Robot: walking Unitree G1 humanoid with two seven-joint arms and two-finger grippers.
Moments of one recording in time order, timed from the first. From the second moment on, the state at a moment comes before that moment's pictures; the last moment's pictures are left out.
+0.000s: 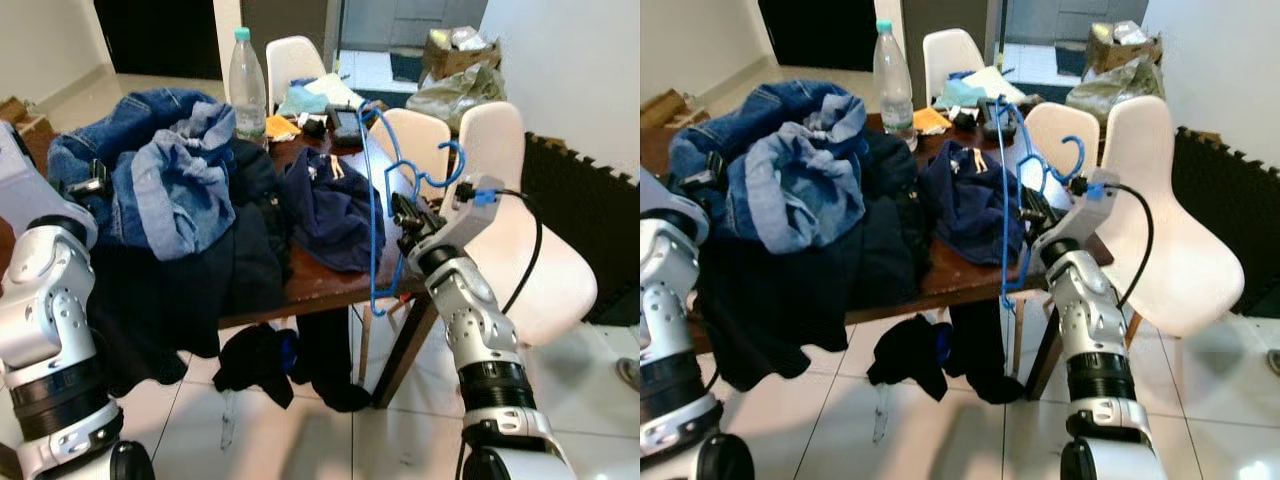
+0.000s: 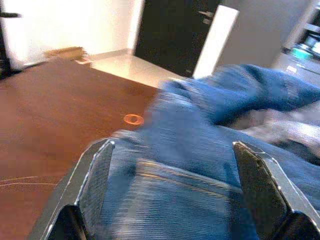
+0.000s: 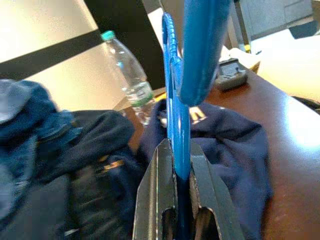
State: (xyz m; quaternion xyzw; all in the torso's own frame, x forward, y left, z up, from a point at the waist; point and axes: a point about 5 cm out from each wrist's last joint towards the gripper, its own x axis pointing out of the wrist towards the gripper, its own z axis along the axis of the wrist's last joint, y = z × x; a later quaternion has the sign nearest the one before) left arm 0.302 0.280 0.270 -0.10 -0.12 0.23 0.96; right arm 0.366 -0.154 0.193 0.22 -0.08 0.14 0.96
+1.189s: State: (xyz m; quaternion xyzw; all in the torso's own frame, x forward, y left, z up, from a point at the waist) left arm 0.305 0.302 0.277 -0.09 -0.13 0.26 0.95; right arm 0.363 -0.151 0.186 0.22 -0.07 0.14 0.96
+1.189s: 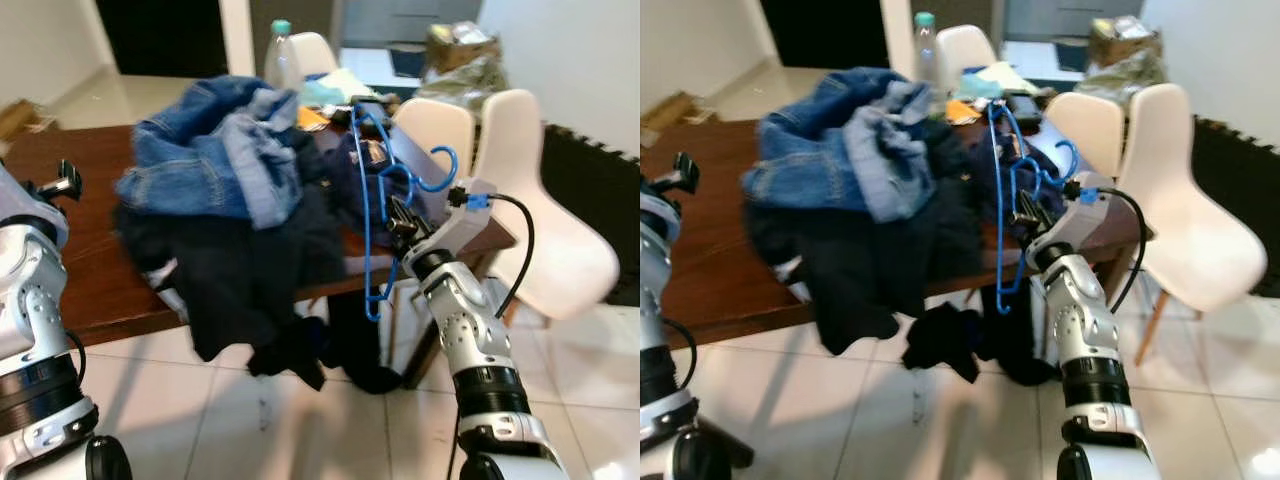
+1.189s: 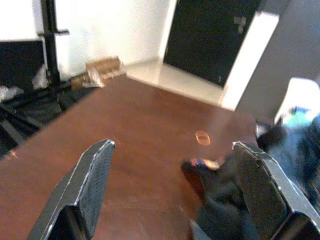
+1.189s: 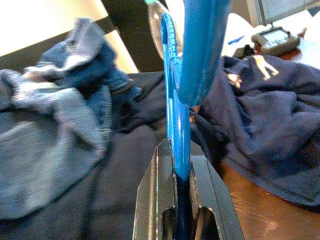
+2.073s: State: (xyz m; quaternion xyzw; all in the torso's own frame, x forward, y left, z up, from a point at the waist) left arm 0.341 0.267 0.269 -0.13 -0.12 0.19 0.96; right arm 0.358 -0.158 0.183 0.21 -0.07 0.13 0.97
